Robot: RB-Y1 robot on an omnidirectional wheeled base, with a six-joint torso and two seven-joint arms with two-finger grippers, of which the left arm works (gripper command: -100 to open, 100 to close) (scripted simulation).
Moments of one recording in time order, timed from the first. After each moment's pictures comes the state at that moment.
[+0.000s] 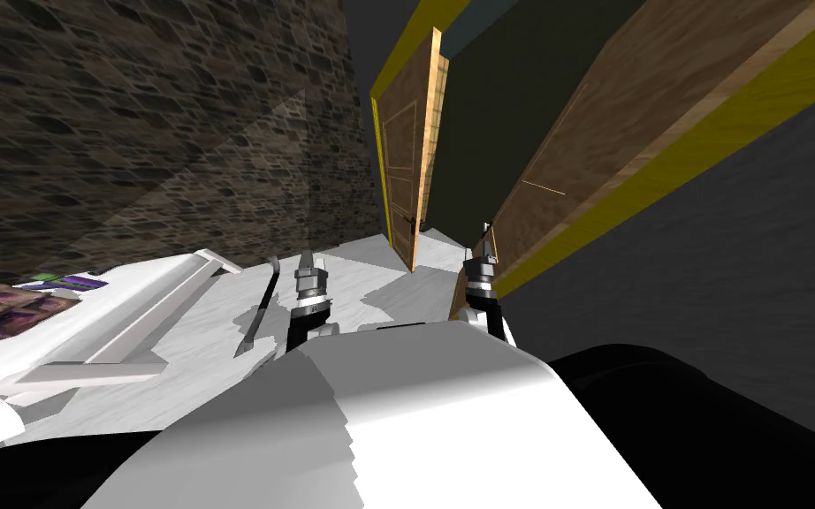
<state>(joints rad) 0.55 -0.02 0.01 -2.21 -0.05 -0.42 -0.14</state>
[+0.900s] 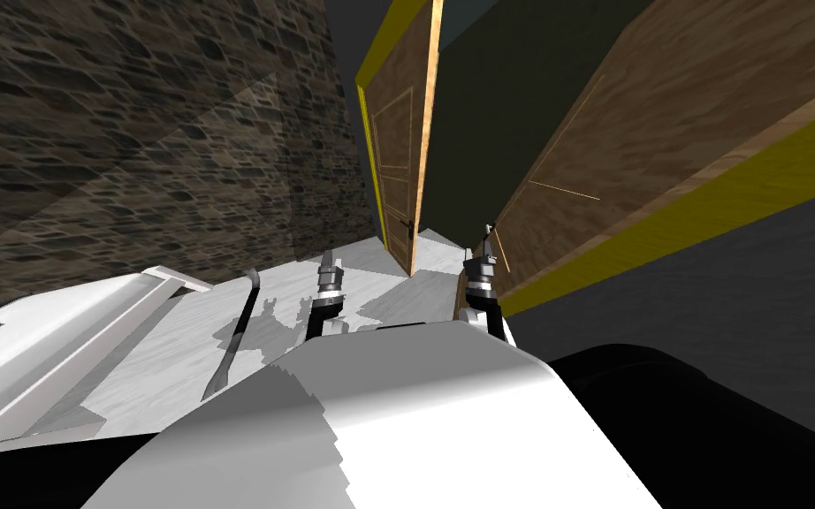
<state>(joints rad) 0.43 0.03 -0.05 -2.04 -0.02 -0.42 -0.13</state>
